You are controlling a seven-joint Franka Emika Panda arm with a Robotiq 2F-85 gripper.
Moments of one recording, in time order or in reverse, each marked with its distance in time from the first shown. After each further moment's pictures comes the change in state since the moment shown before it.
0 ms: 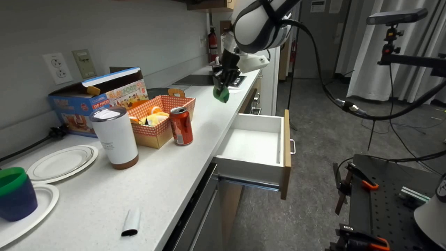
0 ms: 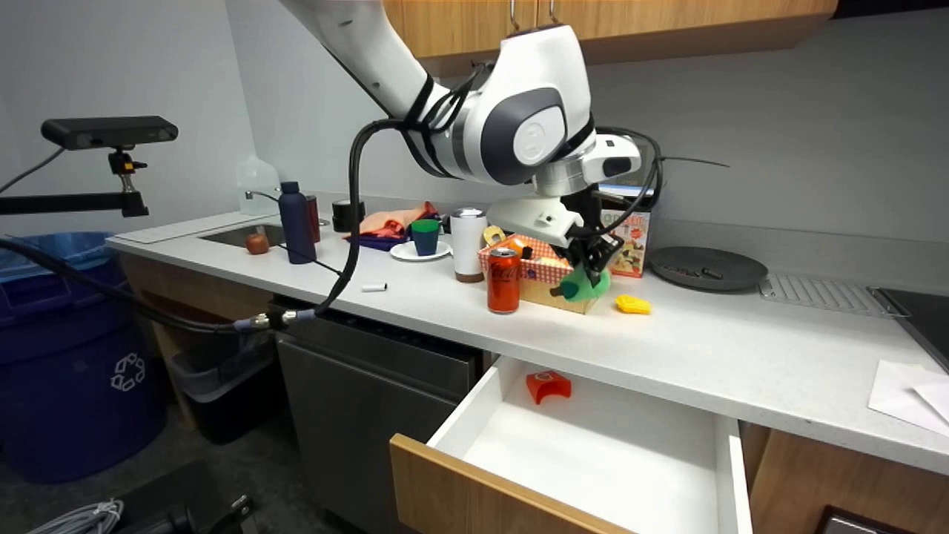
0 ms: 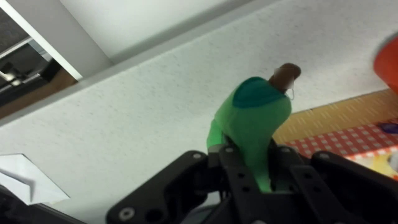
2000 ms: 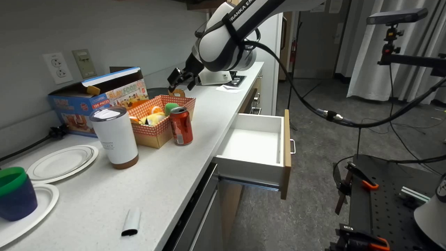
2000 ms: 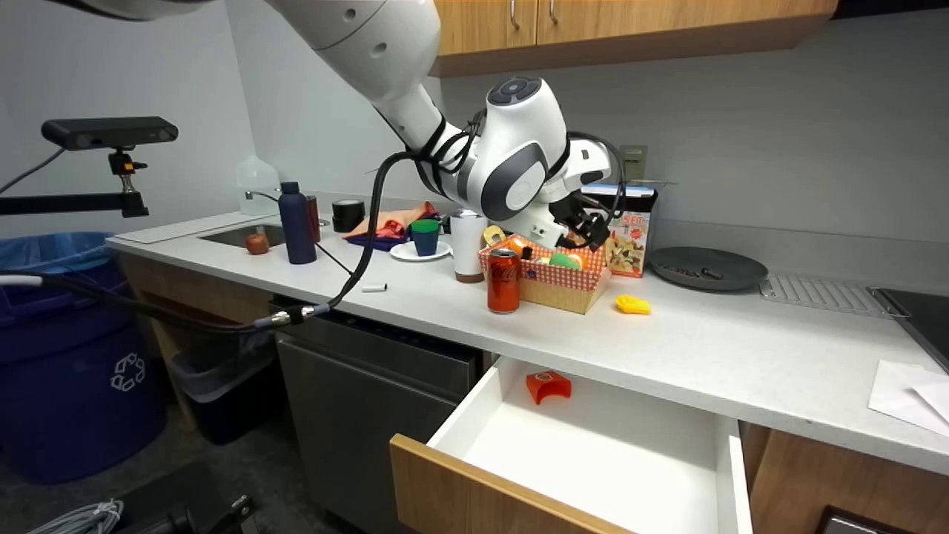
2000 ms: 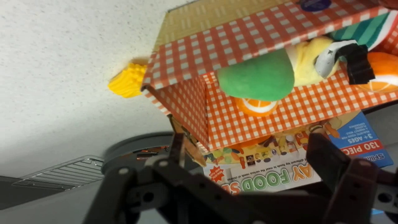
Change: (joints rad) arm -0.057 0.264 0.212 0.238 0.121 0.337 -0.048
